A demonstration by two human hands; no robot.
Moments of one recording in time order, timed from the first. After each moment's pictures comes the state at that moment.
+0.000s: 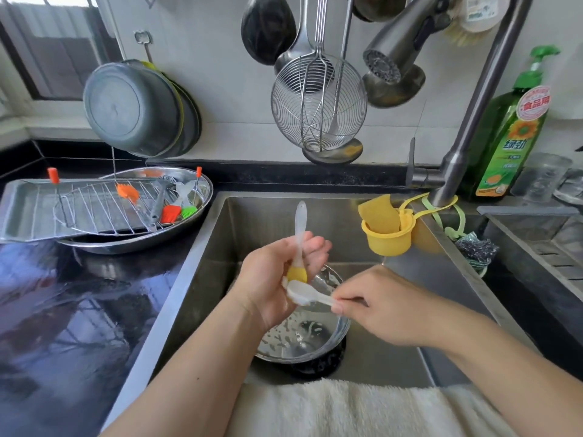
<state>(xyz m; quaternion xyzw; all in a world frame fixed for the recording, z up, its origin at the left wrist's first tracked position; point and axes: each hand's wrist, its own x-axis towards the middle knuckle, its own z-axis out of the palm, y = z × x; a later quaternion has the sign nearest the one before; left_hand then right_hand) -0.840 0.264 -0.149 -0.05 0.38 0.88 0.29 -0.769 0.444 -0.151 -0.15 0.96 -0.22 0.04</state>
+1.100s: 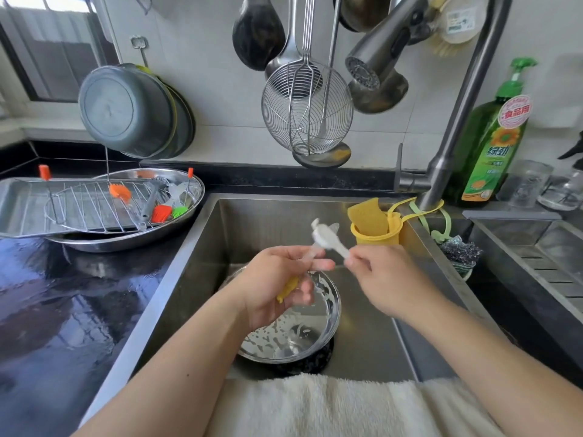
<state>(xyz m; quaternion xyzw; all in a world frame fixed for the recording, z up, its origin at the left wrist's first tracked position) -0.834 0.267 -0.153 0.10 0.57 0.74 0.33 -0.776 0.462 -0.148 0.06 0.97 -0.22 -0.11</state>
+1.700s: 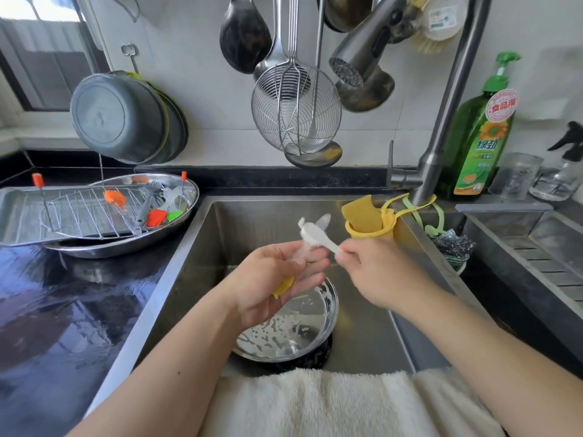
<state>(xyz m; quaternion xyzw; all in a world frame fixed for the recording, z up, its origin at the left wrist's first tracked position) -0.832 0.266 -0.151 0.10 0.51 0.78 0.36 -0.770 0.455 -0.131 0.05 0.97 -0.21 -0.07</state>
